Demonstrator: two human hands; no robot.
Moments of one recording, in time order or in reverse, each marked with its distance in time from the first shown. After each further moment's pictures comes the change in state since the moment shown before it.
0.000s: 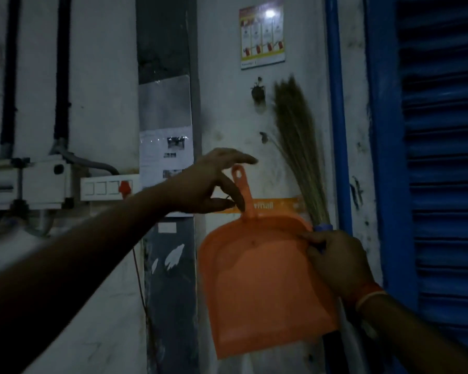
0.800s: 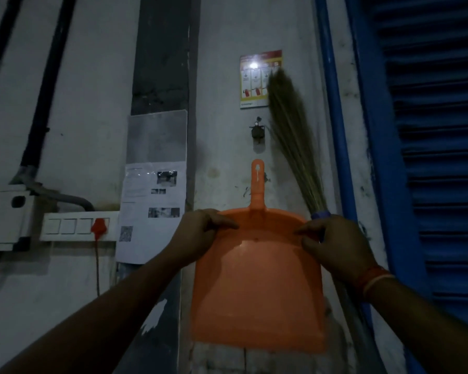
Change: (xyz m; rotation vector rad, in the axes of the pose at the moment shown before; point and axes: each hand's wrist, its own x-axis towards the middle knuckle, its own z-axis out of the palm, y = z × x) left_hand 0.005 -0.079 0.088 -0.437 0.405 -0.510; right_hand 0.116 -0.038 -0.002 -0.160 0.102 -0.178
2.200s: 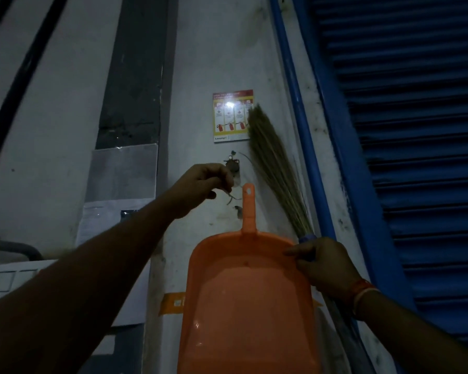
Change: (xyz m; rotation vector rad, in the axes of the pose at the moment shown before) left_hand 0.161 0.040 -0.040 -0.433 -0.053 0.115; right_hand 0.056 0.049 0.002 0.210 0.012 0.053
